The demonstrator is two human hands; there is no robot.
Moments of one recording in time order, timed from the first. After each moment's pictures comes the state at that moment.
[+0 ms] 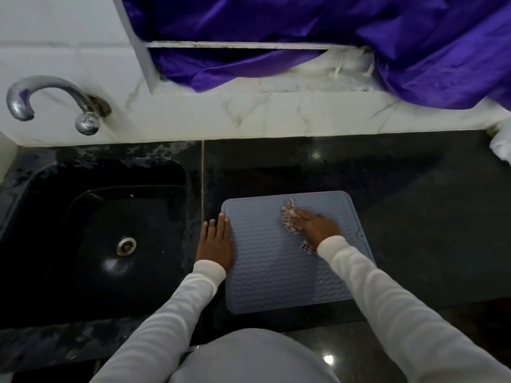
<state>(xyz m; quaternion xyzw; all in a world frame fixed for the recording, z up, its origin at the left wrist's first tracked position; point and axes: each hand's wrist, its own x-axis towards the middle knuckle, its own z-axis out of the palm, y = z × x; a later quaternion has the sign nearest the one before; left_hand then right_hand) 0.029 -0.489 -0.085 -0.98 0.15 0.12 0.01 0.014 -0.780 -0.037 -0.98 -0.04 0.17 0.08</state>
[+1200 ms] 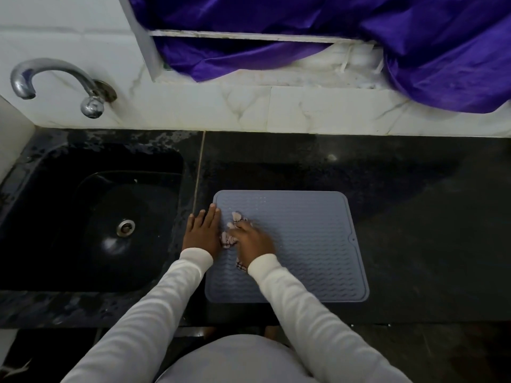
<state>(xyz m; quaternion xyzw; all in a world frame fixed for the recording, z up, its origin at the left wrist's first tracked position) 0.025 -0.499 -0.083 -0.99 0.08 0.14 -0.03 -0.013 -0.659 -0.050 -0.95 -0.10 0.12 0.27</state>
